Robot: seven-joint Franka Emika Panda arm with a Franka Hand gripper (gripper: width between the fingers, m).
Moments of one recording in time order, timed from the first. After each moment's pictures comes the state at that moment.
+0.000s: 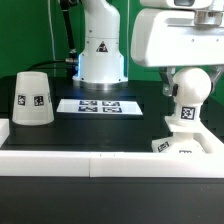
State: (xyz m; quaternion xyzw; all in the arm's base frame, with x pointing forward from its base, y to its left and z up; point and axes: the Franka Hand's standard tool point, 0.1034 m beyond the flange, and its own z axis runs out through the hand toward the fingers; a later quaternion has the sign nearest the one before) arm 0.615 0.098 0.113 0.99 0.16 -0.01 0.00
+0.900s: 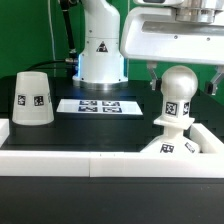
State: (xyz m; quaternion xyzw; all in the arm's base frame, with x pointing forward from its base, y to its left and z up) arm 0.612 0.087 0.114 1.00 -0.08 0.00 0.01
